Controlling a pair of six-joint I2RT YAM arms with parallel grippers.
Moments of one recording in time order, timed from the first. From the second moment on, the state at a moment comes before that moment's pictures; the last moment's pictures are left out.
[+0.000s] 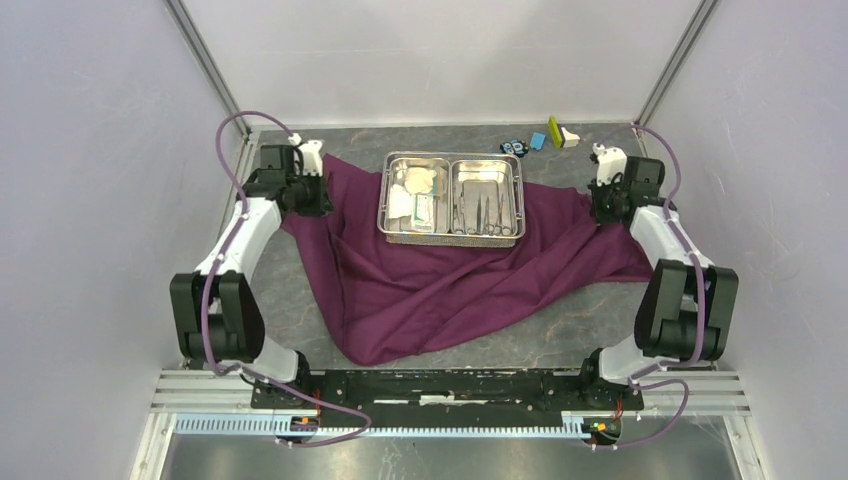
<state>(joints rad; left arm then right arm) -0.01 1.53 1.18 -0.51 0.31 0.07 -0.19 1.55 1.03 -0.31 -0.23 -0.34</state>
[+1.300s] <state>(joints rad) 0.24 0.58 0.97 -0.95 -0.10 0.44 -0.30 0.69 0.80 -0.73 0.13 -0.76</state>
